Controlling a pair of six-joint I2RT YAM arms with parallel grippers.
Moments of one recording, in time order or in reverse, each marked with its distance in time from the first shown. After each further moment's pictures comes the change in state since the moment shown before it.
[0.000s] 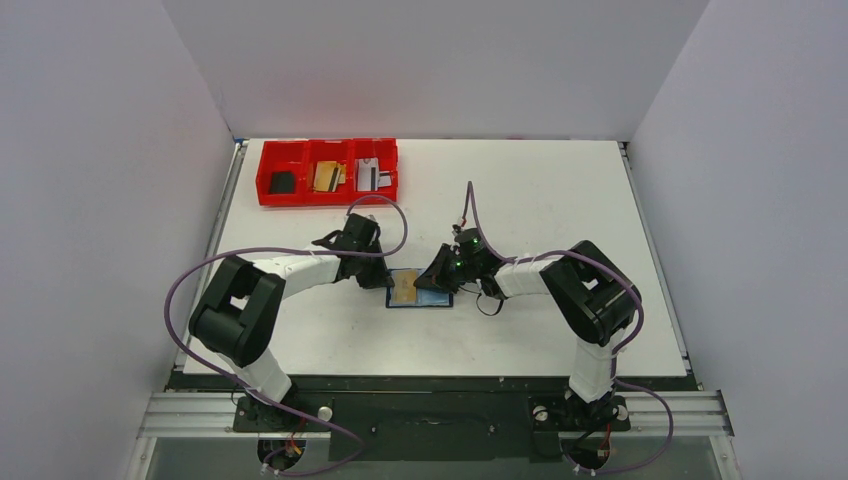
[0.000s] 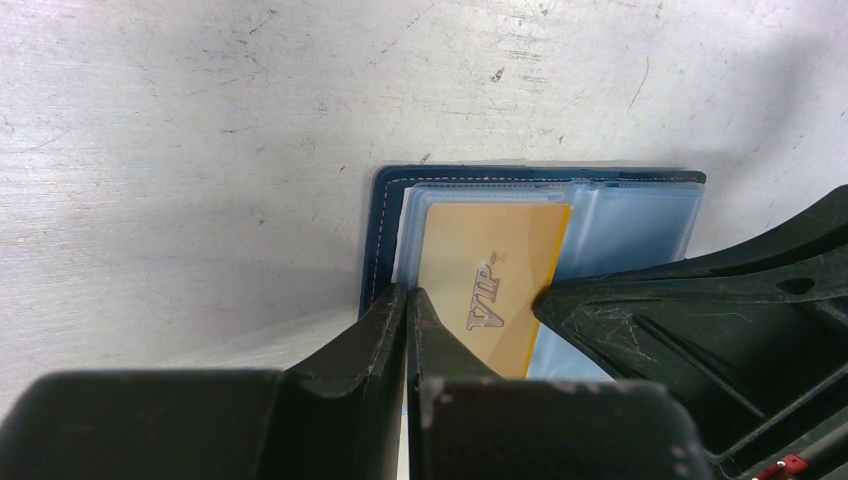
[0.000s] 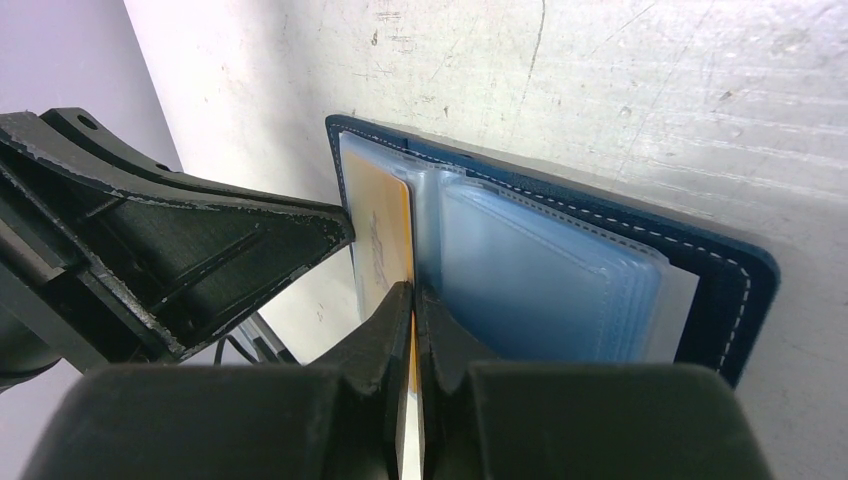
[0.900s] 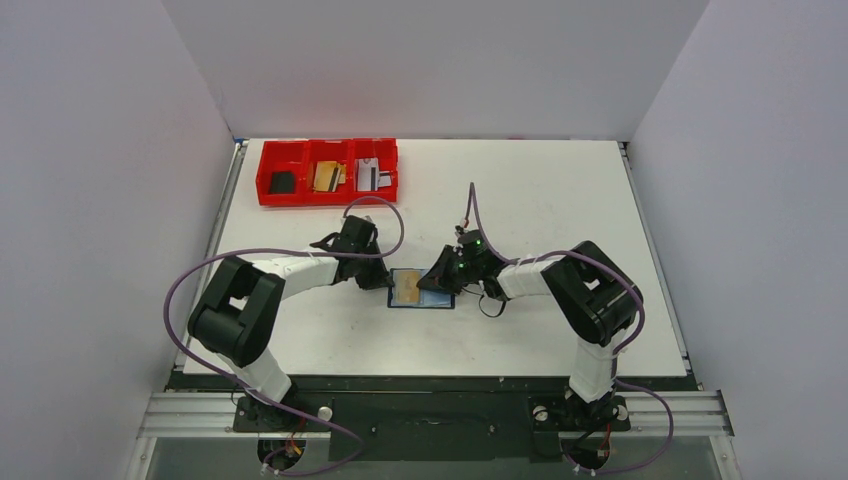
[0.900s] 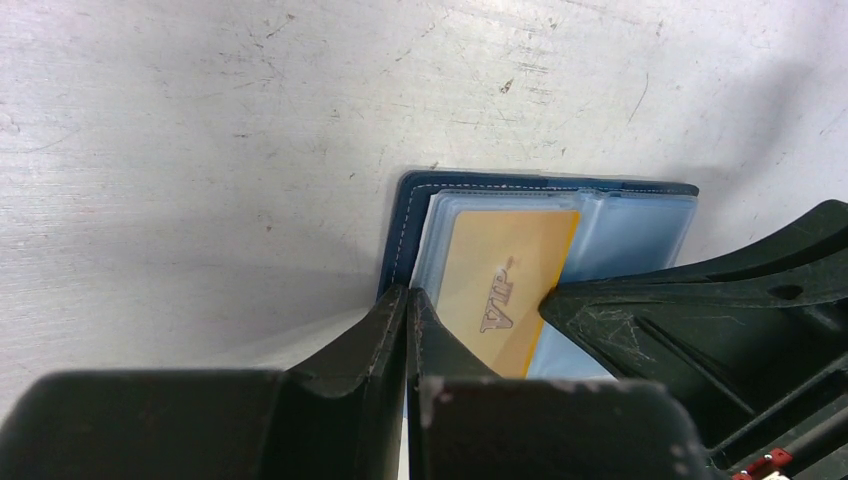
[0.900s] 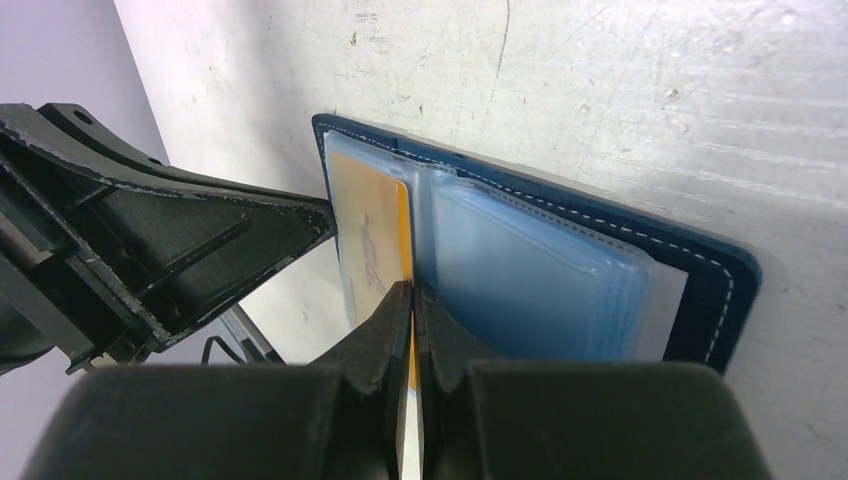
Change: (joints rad) left arm 0.013 -0.002 -0.028 0.039 0.006 -0.030; right arm -0.020 -0.006 -0.024 0.013 0.006 -0.028
